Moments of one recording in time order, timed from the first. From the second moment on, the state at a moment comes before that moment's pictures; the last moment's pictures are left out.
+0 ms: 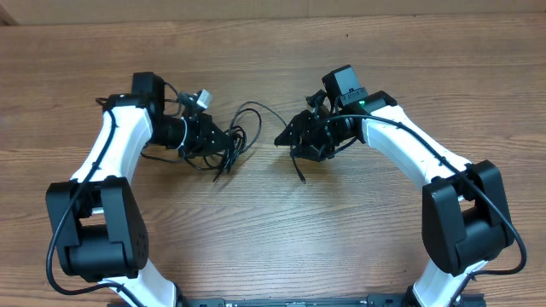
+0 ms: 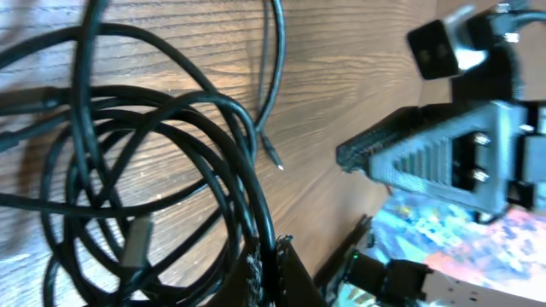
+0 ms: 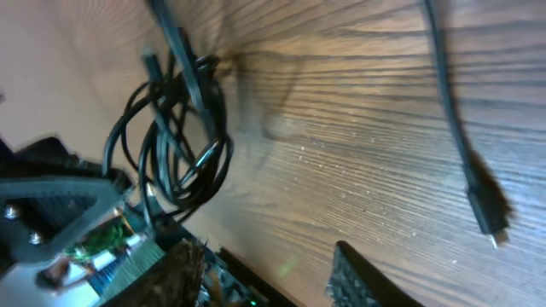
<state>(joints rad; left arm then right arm) 0.06 1.85 1.32 -1.00 0.93 0.02 0.39 1.89 1.35 -0.68 -0.75 0.74</state>
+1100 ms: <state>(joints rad) 0.06 1.85 1.32 -0.99 1.46 0.21 0.39 1.89 1.35 -0.53 -0.99 0.70</state>
